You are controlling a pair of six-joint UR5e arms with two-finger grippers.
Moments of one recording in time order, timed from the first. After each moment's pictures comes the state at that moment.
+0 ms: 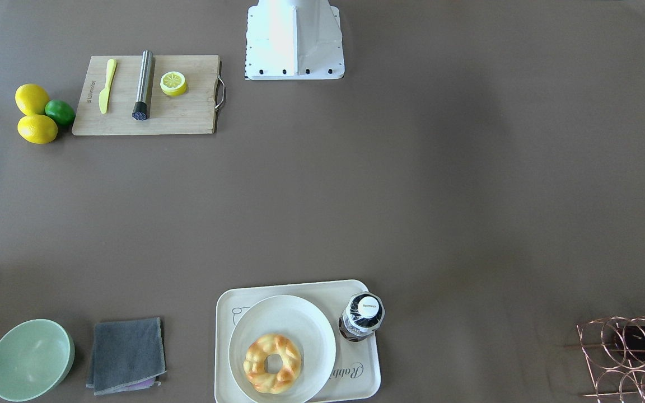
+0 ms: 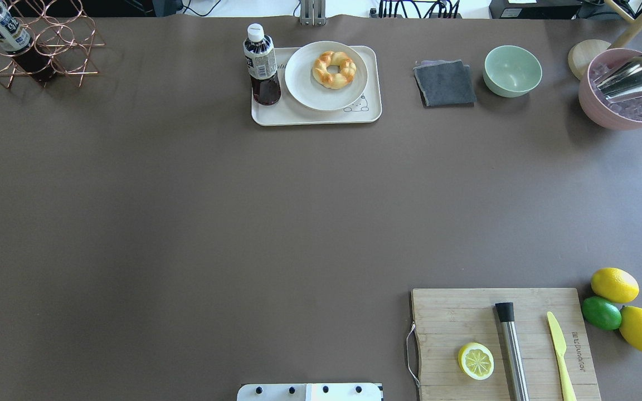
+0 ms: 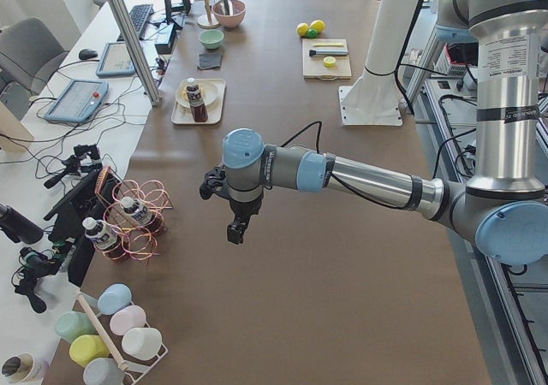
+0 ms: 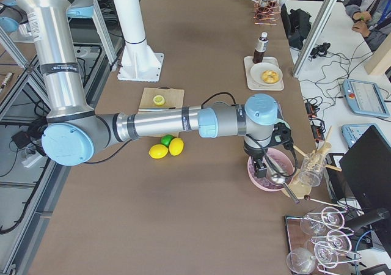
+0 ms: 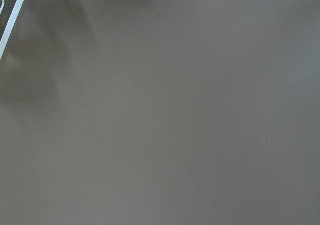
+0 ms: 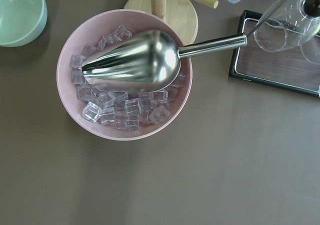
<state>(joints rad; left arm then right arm) -1.52 -1.49 -1.88 -1.48 -2.33 0.23 1.65 -1.42 1.58 -1.61 2.34 -0.20</state>
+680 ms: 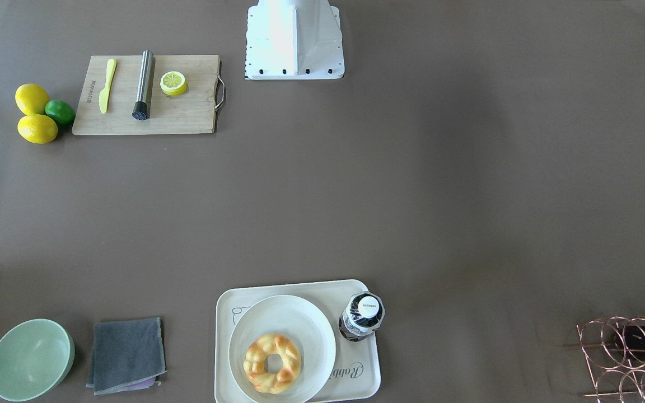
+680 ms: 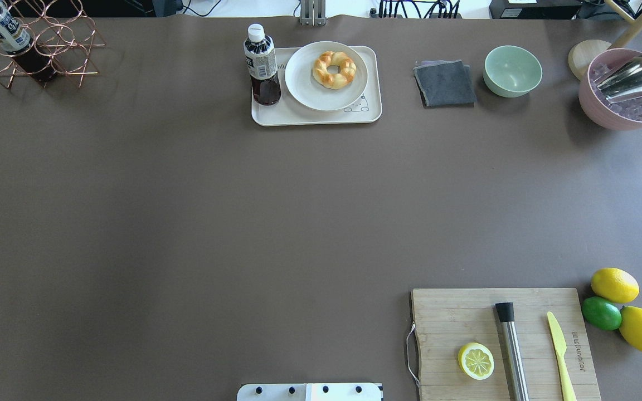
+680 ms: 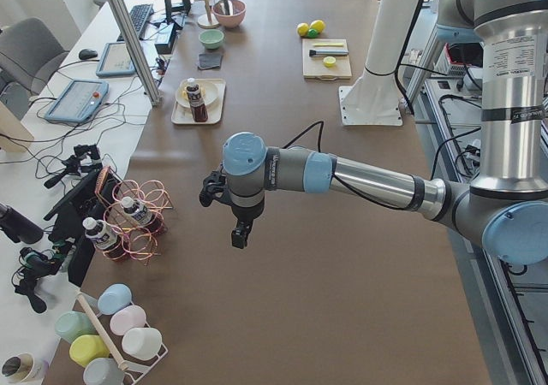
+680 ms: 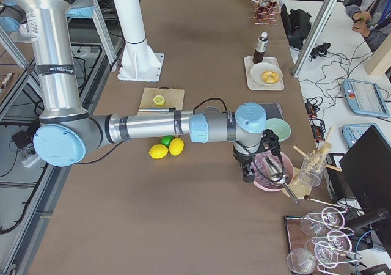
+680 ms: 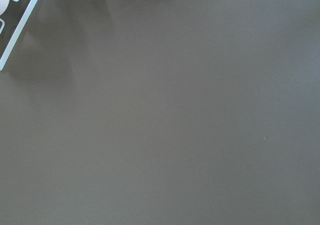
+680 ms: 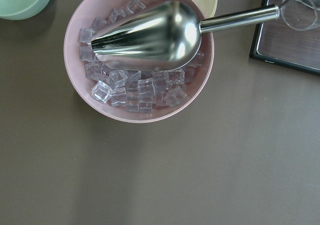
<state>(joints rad) -1.58 -1.49 -1.88 -1.41 -2.38 0.19 1.60 -1.45 1.60 -1.60 2.34 -0.19</state>
